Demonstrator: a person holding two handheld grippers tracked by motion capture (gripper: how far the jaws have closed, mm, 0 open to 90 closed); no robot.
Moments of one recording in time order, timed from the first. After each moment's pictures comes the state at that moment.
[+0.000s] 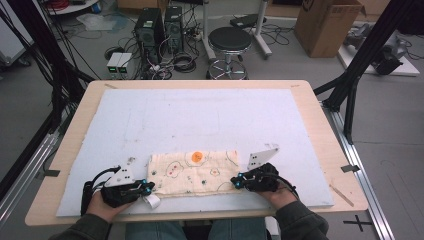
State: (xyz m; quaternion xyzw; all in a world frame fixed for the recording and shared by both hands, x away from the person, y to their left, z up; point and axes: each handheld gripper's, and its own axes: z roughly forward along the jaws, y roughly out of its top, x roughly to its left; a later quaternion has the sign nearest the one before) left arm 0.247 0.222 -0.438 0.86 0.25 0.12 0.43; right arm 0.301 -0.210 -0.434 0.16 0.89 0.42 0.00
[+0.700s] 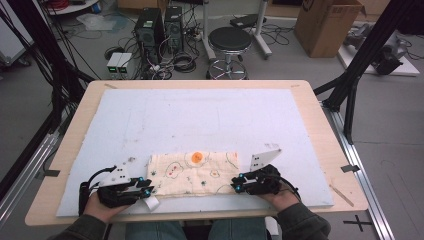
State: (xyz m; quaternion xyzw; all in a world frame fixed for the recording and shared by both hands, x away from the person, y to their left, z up) left arm 0.247 0.228 -0.432 0.84 0.27 0.11 0.46; right arm 0.296 -0.213 -0.428 0.17 0.89 0.43 -0.01
